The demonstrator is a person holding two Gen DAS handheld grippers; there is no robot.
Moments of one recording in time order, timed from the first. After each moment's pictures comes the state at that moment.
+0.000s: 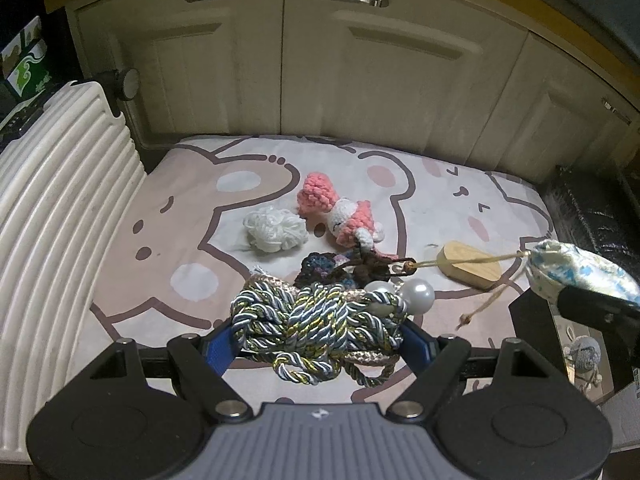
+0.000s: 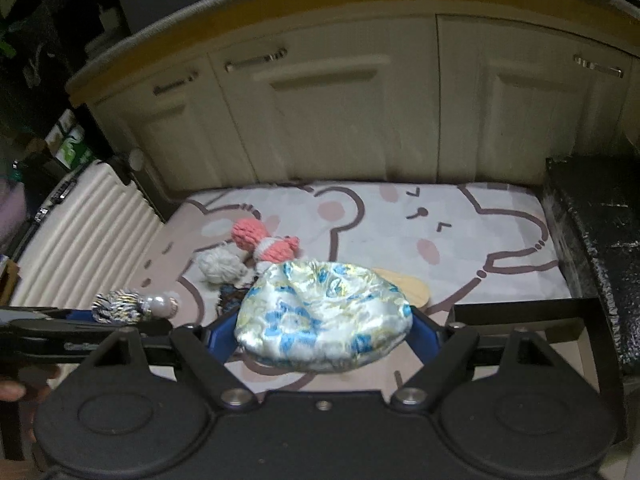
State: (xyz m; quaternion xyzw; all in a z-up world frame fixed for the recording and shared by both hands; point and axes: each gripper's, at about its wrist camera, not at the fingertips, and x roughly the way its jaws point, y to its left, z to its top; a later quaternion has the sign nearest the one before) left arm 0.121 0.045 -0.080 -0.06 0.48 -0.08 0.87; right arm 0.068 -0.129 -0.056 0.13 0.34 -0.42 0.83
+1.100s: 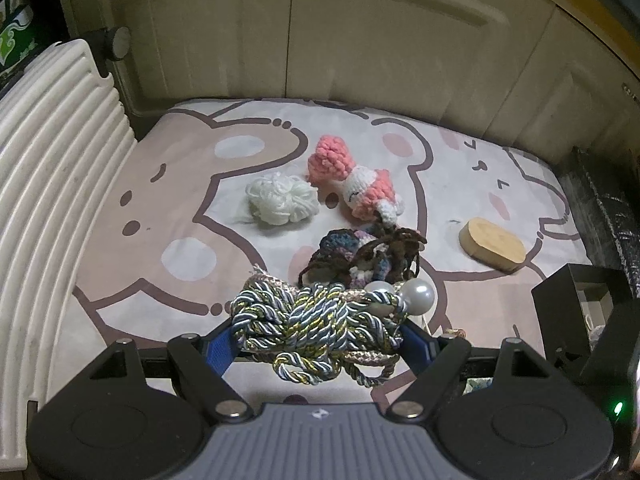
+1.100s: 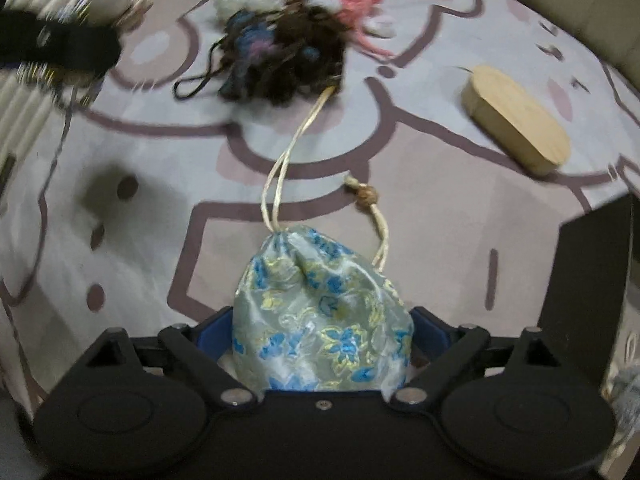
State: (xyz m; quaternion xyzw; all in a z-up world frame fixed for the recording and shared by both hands) left arm 0.147 0.056 -0.121 -0.06 0.52 -0.09 0.85; right arm 0.123 -0.162 -0.226 0.11 0.61 -0.29 0.73
